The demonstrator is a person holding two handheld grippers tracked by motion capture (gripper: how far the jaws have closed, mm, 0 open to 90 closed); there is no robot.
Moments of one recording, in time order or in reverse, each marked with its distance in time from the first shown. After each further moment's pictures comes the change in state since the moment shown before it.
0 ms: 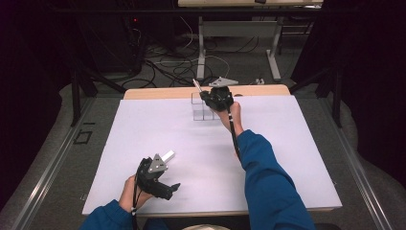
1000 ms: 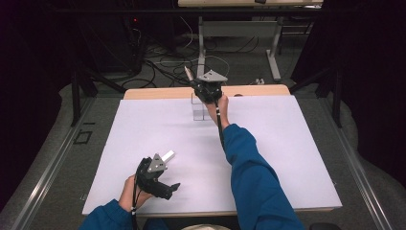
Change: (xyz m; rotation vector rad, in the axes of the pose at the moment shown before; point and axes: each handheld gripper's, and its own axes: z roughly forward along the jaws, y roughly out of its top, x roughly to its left) left arm 0.002 0.000 0.000 -0.003 -0.006 -0.002; right arm 0.008 0.016 0.041 -0.158 -0.064 -0.019
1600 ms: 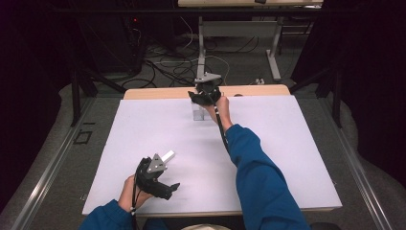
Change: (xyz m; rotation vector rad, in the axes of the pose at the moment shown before) left arm -0.001 0.000 -0.001 -0.007 0.004 0.003; right arm 0.004 0.002 -0.003 0.250 0.031 -0.025
